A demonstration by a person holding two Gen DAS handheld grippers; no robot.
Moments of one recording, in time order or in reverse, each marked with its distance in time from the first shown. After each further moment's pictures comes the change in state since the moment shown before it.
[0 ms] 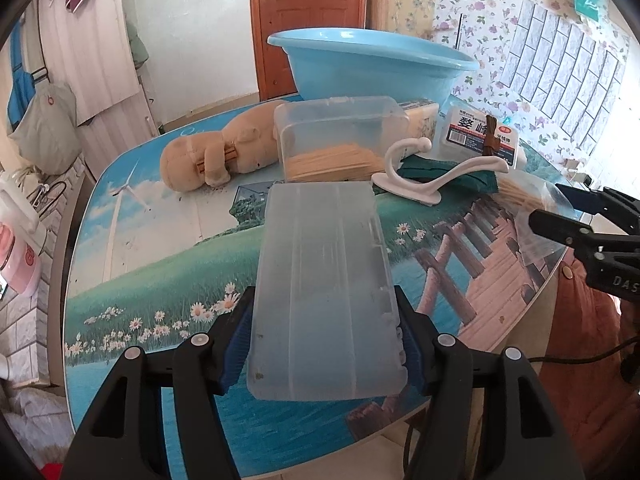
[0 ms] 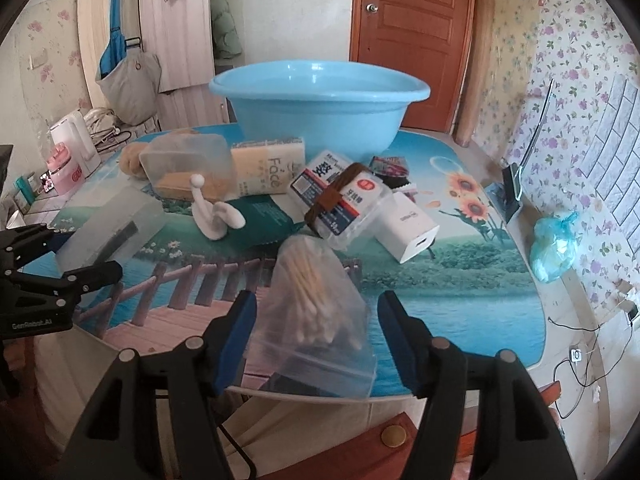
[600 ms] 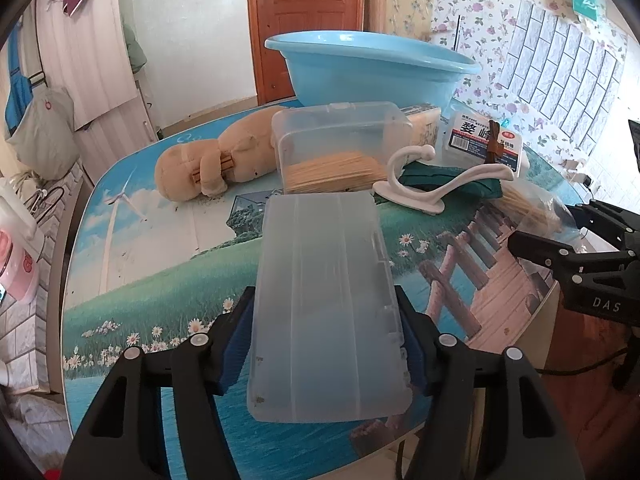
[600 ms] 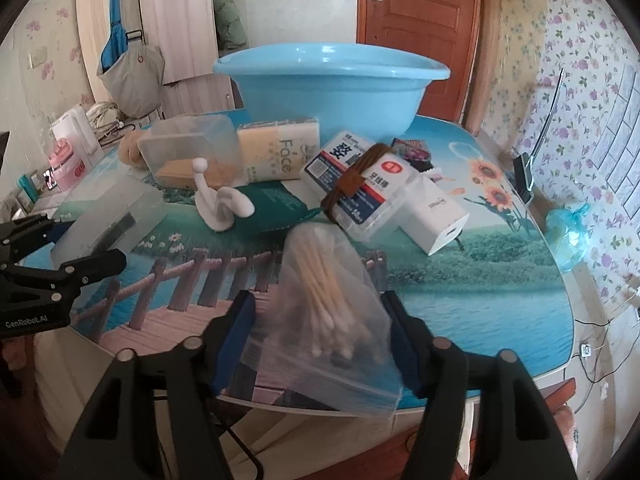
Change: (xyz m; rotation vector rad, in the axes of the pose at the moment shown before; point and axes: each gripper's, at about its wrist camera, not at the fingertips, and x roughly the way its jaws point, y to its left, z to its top) left arm 0.005 -0.002 0.007 0.009 -0.010 -0.003; right arm 0.015 0.003 -0.003 0.013 0.028 0.036
